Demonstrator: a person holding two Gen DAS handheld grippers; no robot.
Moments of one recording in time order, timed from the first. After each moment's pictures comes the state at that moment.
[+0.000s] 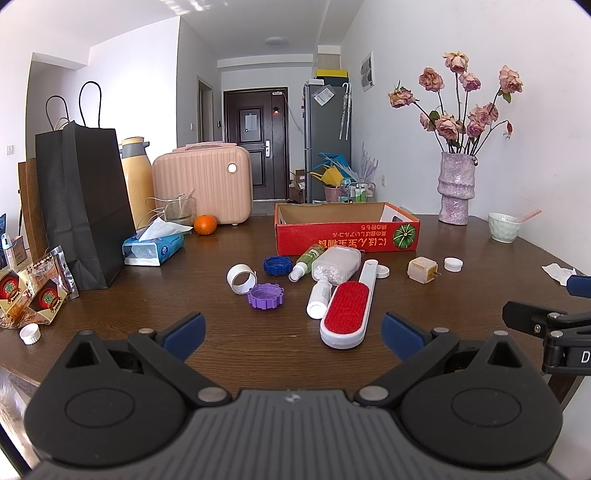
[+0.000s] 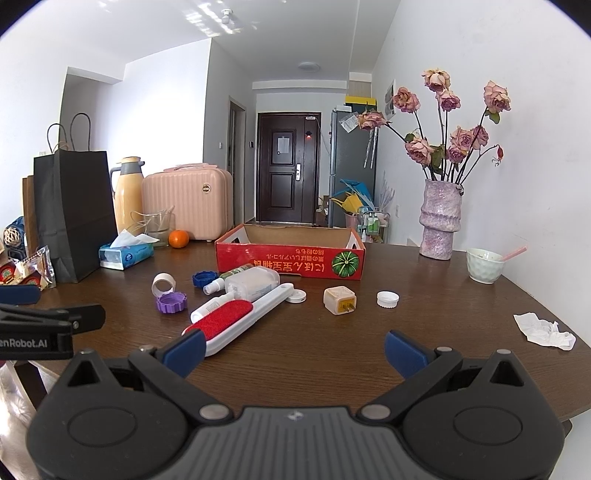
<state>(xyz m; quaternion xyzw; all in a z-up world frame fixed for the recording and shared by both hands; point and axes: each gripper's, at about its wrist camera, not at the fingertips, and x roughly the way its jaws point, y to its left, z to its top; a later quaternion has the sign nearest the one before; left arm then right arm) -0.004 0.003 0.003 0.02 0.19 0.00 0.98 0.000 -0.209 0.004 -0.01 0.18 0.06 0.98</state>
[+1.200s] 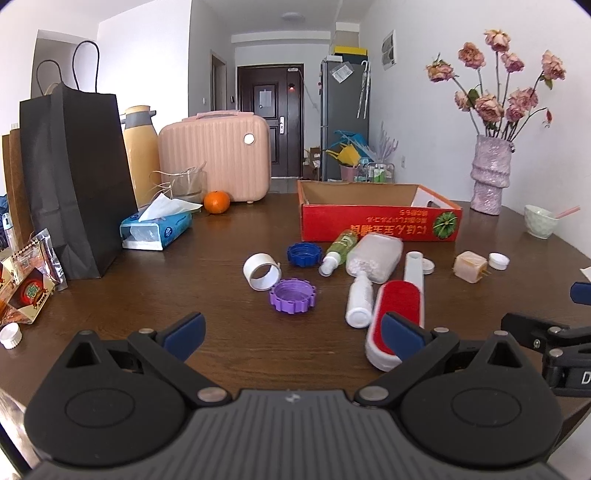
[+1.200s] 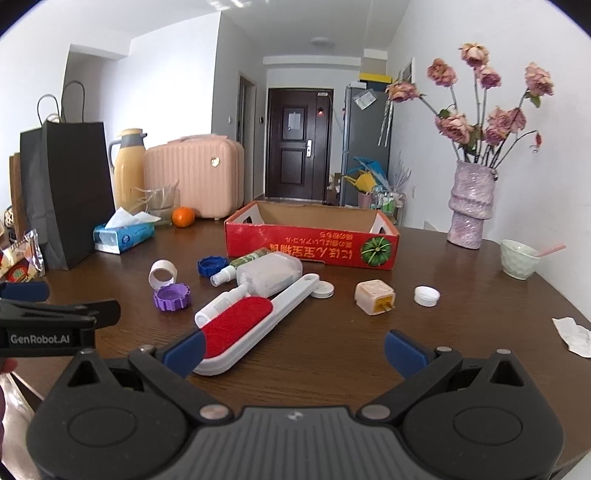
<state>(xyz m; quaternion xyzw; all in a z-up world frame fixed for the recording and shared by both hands) 0.088 0.037 -0.020 0.01 0.23 0.02 0.97 0.090 -0.165 -0.016 -0.03 0.23 0.07 0.97</state>
